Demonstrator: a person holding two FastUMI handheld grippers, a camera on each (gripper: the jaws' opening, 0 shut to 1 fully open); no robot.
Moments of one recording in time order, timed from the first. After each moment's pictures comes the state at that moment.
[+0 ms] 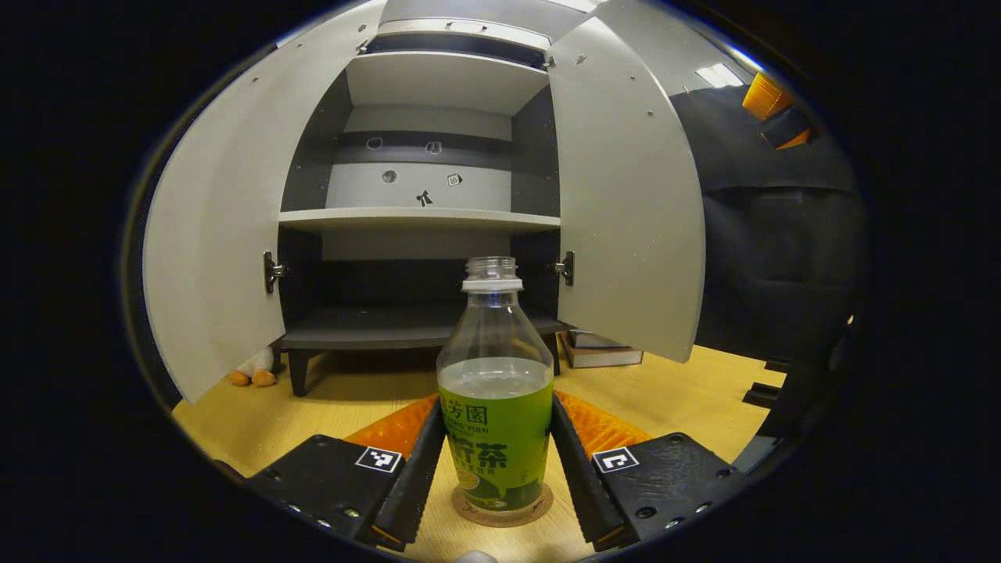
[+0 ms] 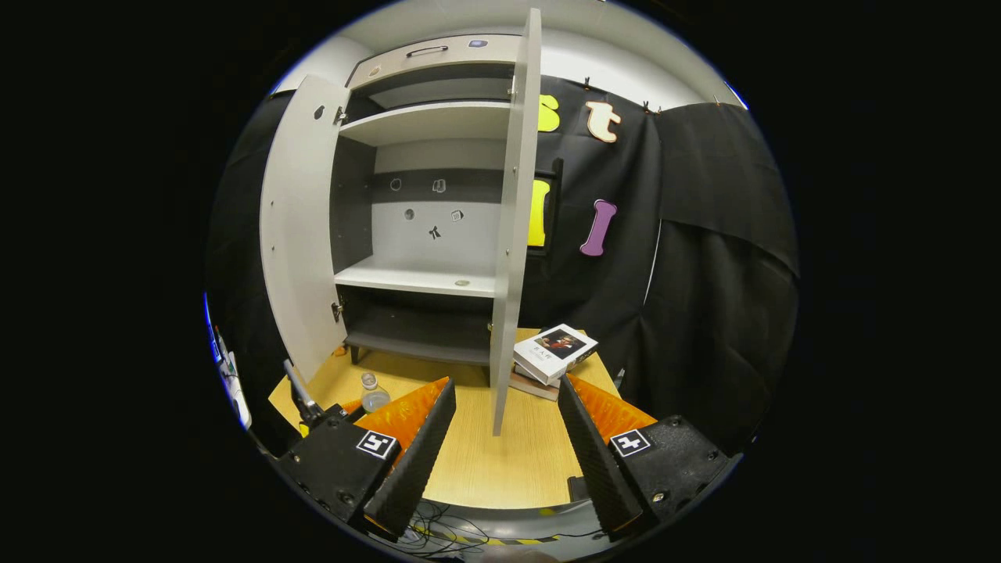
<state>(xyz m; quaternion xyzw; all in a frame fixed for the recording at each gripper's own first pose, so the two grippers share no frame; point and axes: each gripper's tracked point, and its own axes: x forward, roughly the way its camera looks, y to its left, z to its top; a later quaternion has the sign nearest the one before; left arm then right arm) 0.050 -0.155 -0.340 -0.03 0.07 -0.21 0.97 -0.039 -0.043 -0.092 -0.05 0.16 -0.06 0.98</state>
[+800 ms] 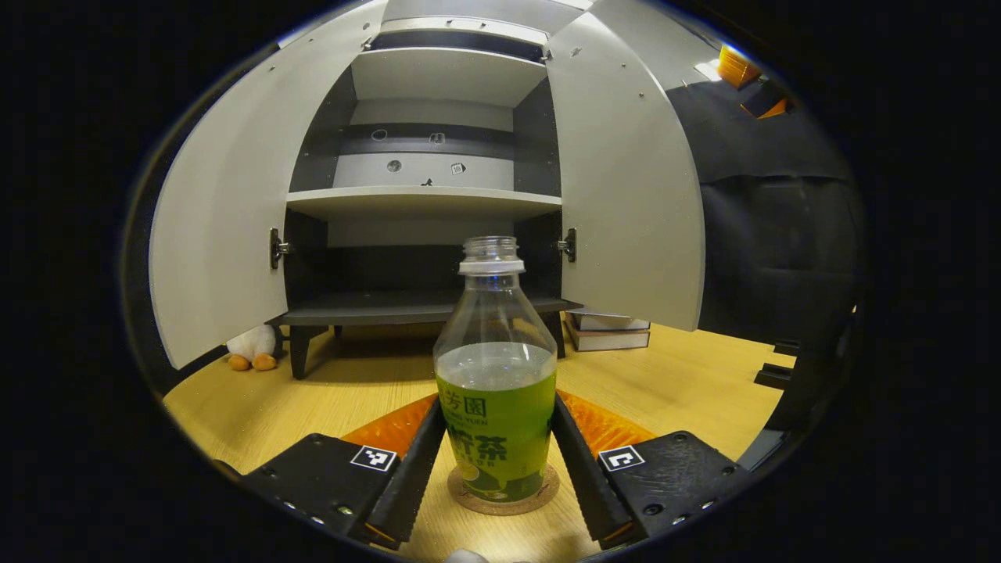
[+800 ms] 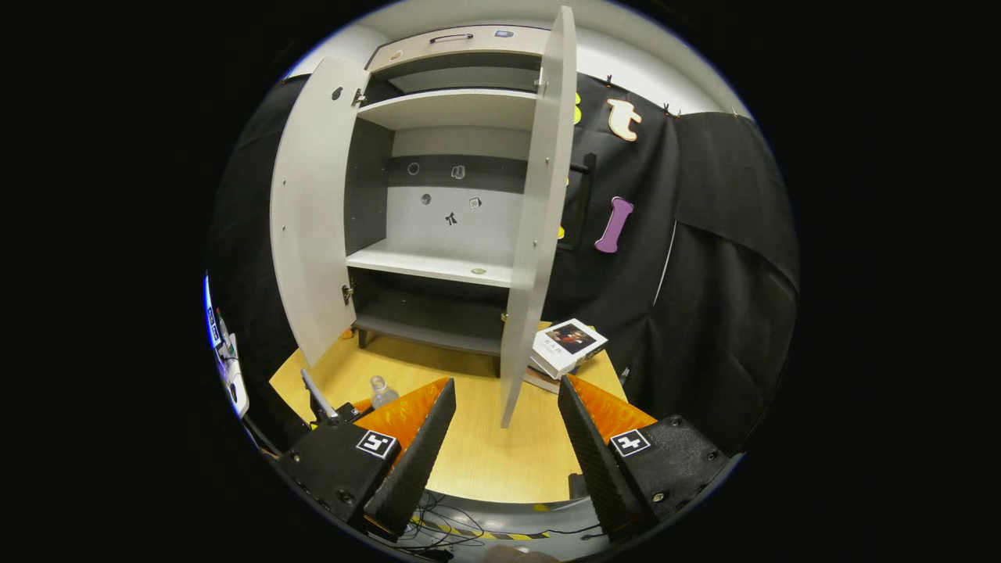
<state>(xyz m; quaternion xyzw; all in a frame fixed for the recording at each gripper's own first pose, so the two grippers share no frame) 0.041 -0.152 -0.364 -0.02 0.07 -0.19 0.98 -0.038 -0.024 -0.099 -0.07 0.18 -0.04 0.98</state>
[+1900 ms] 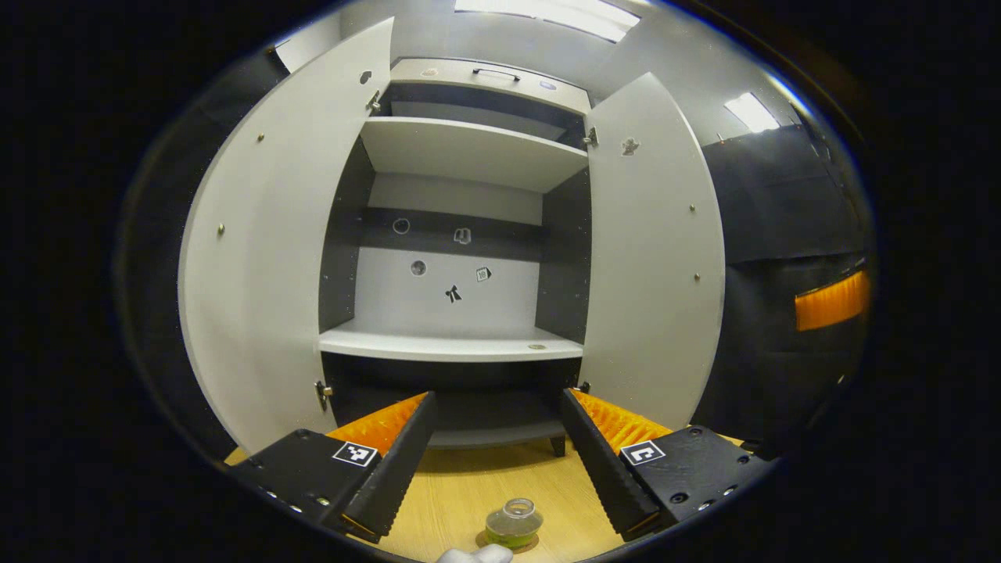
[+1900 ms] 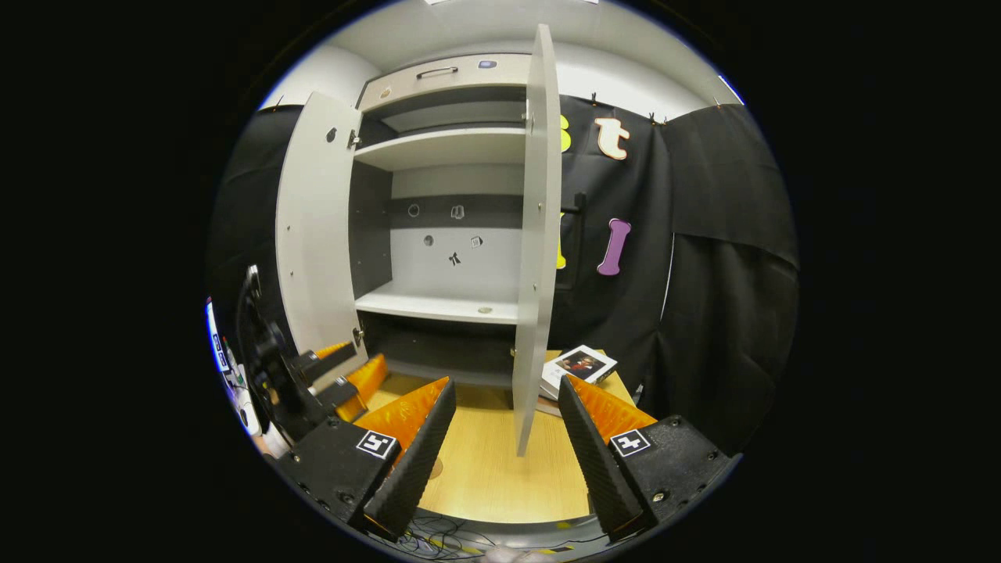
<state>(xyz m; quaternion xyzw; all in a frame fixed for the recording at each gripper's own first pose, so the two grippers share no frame) 0.063 -0.089 -0.109 -0.06 0.01 -0.15 0.99 -0.032 -0.015 -0.055 -0.02 0.10 -0.03 0.99</state>
